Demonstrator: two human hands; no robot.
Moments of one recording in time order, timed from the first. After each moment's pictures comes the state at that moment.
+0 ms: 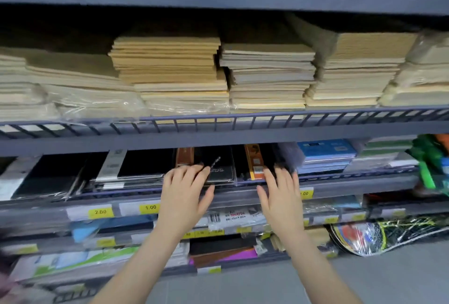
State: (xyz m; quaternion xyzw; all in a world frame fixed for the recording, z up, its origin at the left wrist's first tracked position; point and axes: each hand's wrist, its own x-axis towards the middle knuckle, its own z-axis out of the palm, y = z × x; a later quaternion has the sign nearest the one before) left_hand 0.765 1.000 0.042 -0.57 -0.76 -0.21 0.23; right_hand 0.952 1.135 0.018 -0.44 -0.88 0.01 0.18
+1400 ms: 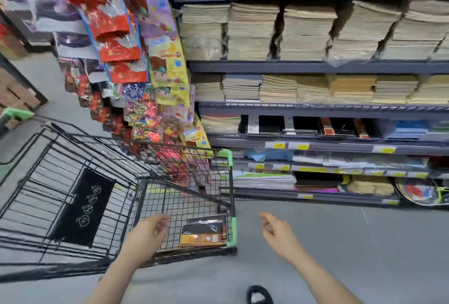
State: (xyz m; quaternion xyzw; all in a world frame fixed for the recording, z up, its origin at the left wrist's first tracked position) left_hand 0.629 0.292 0.255 -0.31 -0.91 -0.17 -0.21; right_hand 0.859 0.547 0.223 -0.34 -0.85 0.39 -0.05
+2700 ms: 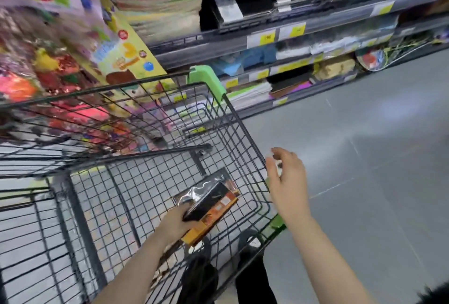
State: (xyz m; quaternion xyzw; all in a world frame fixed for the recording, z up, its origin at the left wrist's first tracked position) left_hand 0.512 0.356 -0.057 -0.42 -0.73 -0.06 -0.54; right_hand 0.717 0.489 0.076 -0.64 -0.69 0.28 0.20
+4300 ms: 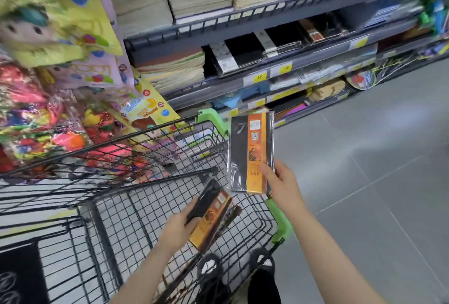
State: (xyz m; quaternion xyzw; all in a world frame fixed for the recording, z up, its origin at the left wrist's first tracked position) left_hand 0.482 0.378 0.016 -0.49 -0.74 -0.10 -0.45; right_hand 0.696 0.515 0.144 -0.60 -0.50 0.57 0.26
